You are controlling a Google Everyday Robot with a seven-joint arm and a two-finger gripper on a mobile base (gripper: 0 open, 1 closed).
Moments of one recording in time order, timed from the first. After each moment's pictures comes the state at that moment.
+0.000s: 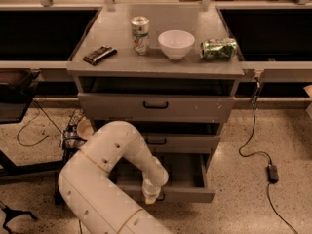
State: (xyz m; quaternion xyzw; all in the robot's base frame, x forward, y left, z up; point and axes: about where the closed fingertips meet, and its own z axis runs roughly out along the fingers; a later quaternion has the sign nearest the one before) arm 0.545 0.042 0.146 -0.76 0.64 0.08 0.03
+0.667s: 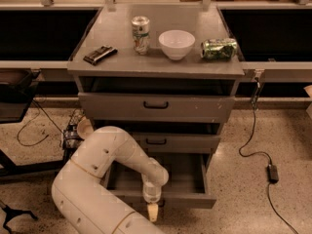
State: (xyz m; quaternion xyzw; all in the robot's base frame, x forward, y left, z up) arm 0.511 0.036 0.145 -0.77 0.63 0.12 -0.02
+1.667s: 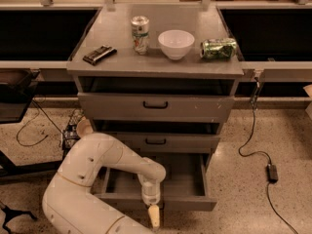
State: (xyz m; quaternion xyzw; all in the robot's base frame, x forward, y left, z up) arm 0.480 0.028 0.158 -0.78 0.60 0.15 -0.10
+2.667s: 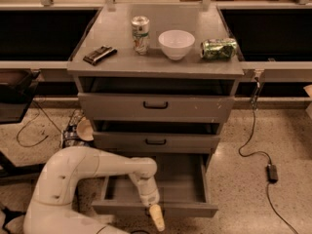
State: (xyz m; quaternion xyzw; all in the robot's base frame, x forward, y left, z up) arm 0.441 0.000 0.201 -0.79 0.54 0.15 -0.24
